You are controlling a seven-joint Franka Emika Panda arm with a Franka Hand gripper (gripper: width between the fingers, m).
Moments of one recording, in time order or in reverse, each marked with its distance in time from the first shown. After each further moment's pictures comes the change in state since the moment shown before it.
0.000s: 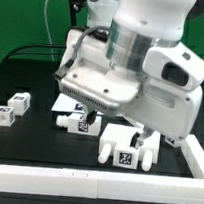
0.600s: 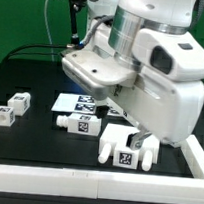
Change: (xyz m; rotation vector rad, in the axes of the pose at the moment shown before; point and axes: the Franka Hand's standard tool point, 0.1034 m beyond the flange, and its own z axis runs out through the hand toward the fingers) arm -0.003 0.001 0.005 -0.023 0.025 0.582
